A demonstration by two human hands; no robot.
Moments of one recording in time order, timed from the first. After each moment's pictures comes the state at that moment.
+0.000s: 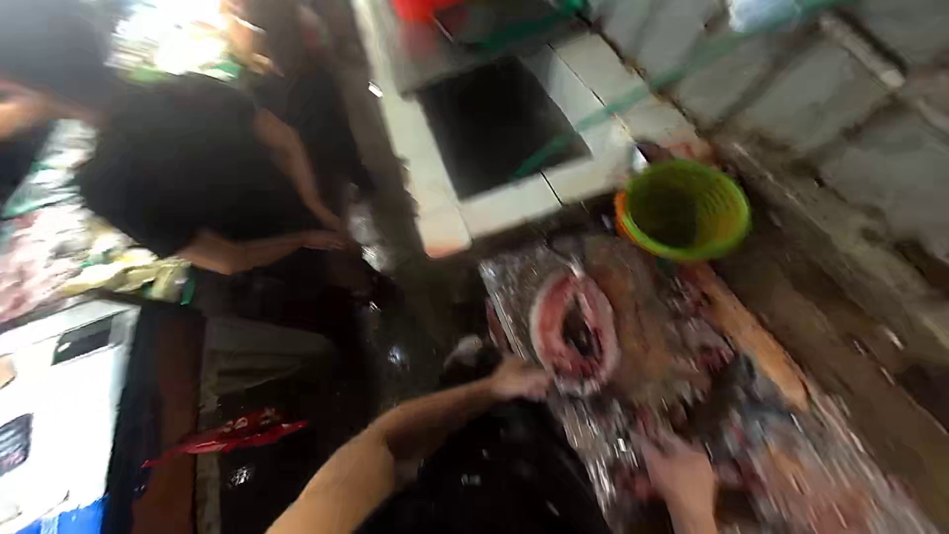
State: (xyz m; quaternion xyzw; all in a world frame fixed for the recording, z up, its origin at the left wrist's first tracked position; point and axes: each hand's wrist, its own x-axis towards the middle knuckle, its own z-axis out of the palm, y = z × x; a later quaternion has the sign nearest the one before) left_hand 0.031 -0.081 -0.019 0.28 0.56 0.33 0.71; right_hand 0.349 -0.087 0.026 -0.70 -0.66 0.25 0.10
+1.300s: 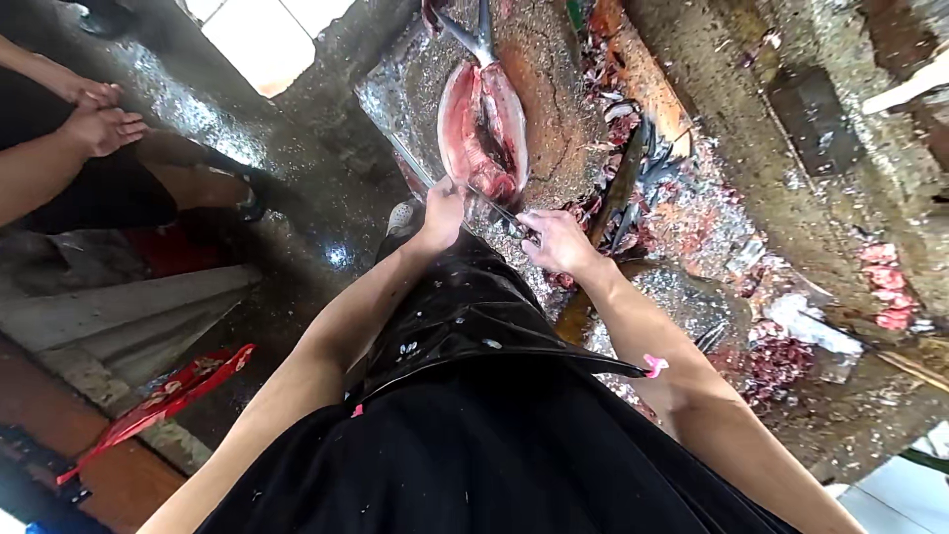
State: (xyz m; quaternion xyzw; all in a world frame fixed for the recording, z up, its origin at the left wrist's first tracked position) left_hand 0.054 -0.052 -0.042 0.22 0.59 0.48 0.61; right_hand 0.281 -0.049 0.035 -0.47 -0.83 0.31 -0.05
